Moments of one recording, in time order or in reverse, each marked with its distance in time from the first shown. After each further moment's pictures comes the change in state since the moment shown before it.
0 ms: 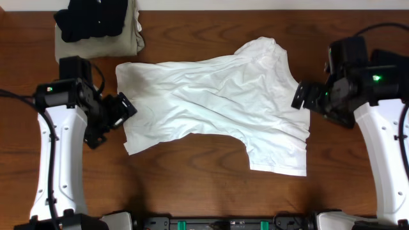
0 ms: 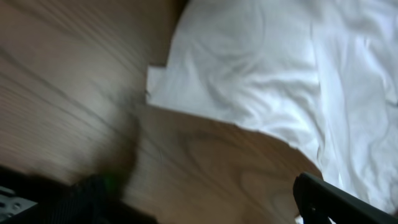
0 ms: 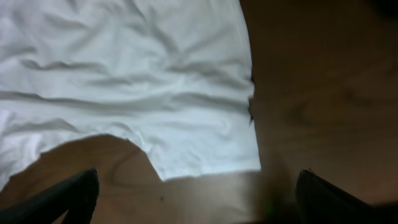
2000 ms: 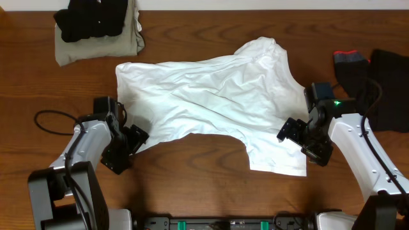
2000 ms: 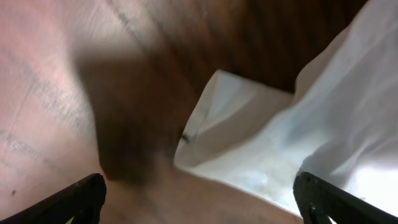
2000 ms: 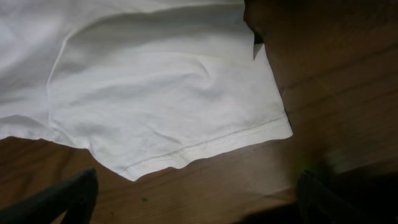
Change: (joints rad) left arm 0.000 0.144 -0.524 0.531 -0.039 -0.235; right arm 0.000 0.003 -0.526 0.270 -0.100 0.211
